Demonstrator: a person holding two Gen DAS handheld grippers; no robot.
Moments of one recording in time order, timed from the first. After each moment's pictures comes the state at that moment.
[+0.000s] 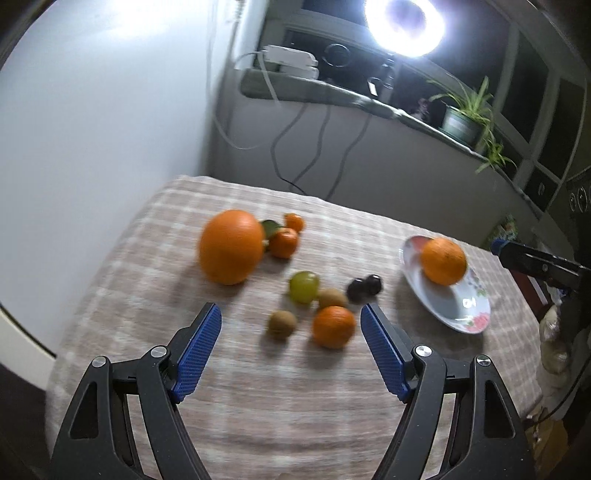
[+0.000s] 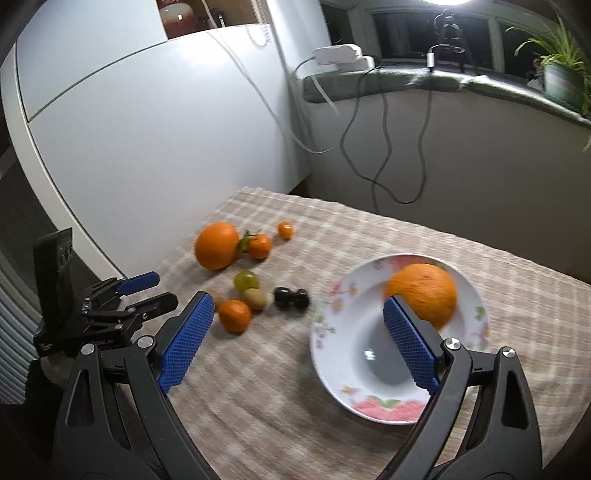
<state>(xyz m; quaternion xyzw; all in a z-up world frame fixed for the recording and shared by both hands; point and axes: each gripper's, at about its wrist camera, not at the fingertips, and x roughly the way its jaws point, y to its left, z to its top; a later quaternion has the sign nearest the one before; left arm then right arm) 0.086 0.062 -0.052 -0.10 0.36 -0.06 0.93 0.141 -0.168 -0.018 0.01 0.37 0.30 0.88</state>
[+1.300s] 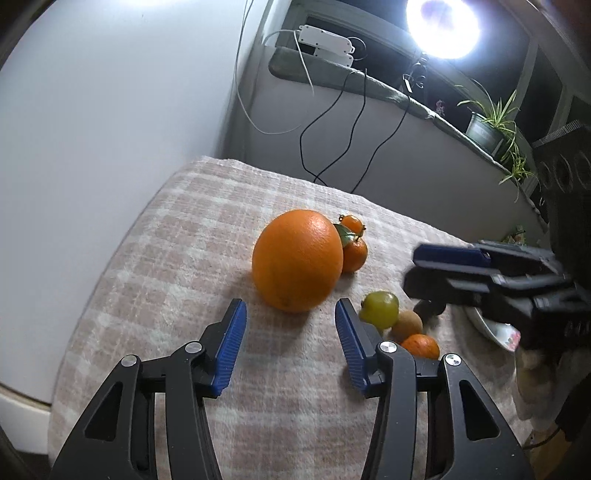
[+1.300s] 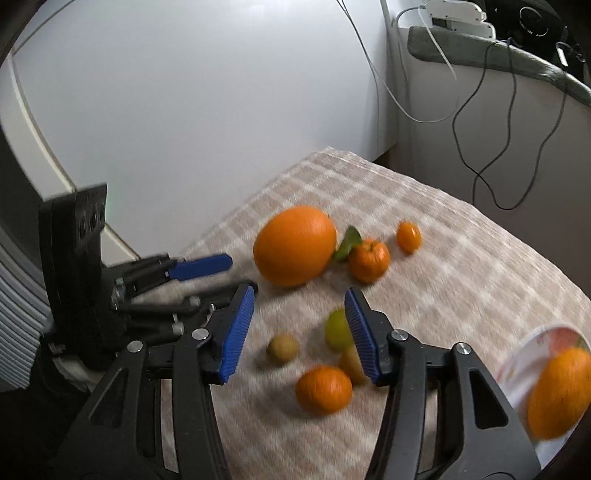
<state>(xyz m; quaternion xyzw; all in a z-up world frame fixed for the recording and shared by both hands) 0.143 0.119 -0.091 -0.13 0.38 -0.07 0.91 0.202 -0.011 -0.060 -0.06 0.42 0.40 0.81</state>
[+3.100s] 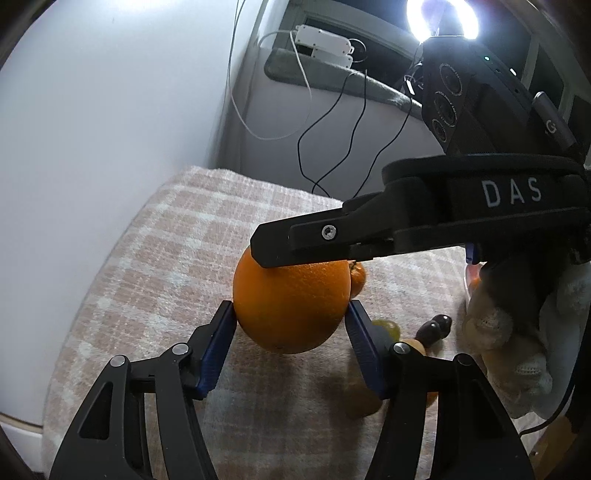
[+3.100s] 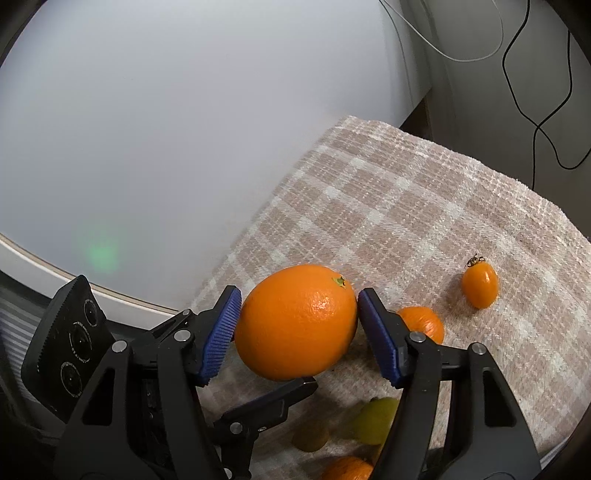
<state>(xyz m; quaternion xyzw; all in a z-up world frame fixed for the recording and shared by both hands) 0.161 0.115 -0.084 -0.12 0.37 -0.06 0.92 0.283 0.043 -0.083 0.02 0.54 0.43 0.72</state>
